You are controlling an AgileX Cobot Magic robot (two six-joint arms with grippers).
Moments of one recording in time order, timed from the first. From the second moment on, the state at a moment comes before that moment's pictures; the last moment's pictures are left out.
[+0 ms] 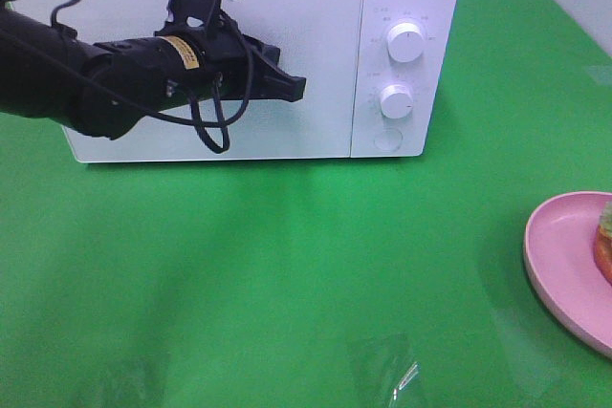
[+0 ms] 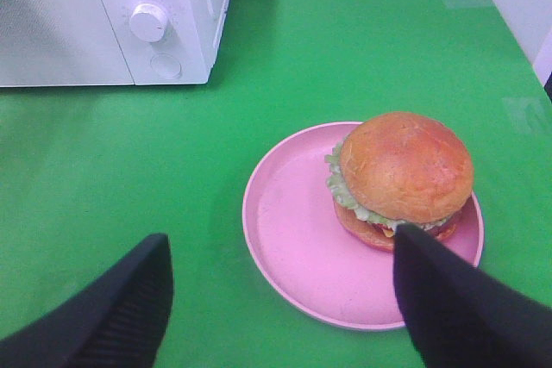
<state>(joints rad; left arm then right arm) -0.60 1.93 -1.07 -0.03 -0.42 0.00 0.08 -0.01 -0.51 -0.03 1.02 0.03</state>
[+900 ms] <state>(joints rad) -0.66 1.59 -1.06 -0.11 0.82 0.00 0.08 -0.01 -0.51 -0.03 1.02 0.03</state>
